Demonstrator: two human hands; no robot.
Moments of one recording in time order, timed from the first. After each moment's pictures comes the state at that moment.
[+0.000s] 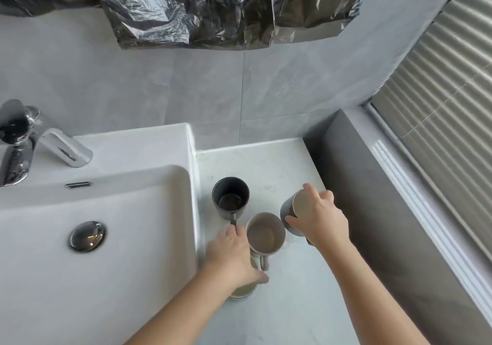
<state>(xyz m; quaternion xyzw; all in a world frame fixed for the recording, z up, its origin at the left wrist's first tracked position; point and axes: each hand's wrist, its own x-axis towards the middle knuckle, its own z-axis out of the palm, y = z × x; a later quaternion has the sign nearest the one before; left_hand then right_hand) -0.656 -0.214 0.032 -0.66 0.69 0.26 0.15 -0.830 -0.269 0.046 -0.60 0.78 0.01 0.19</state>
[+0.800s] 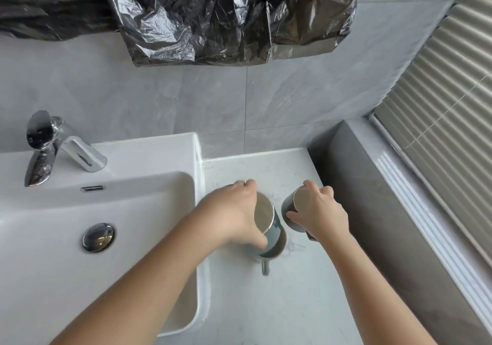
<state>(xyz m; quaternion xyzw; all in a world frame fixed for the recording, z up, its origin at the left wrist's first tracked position) -0.650 -0.253 0.161 -0.63 0.74 0.23 0.10 -0.839 -0.292 0.053 -0.63 0.75 0.00 0.18</state>
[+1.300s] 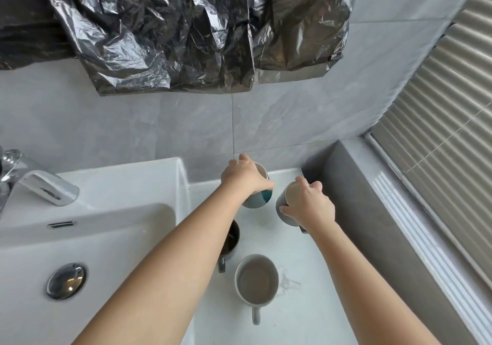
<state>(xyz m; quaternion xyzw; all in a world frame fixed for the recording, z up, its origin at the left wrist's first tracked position) -0.691 -0.422 0.088 -0.77 0.58 0.27 -0.01 -0.839 -0.391 0.040 -0.62 0.76 0.01 0.19</state>
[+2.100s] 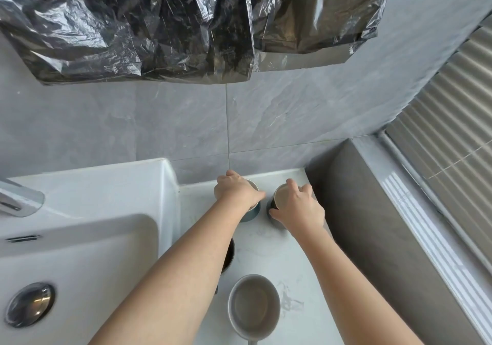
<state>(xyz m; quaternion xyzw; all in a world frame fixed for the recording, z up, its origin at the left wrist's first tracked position) -0.692 -0.460 0.008 -0.82 0.50 0.26 0.06 -0.825 -0.427 -0.012 -0.63 0.76 0.03 0.19</state>
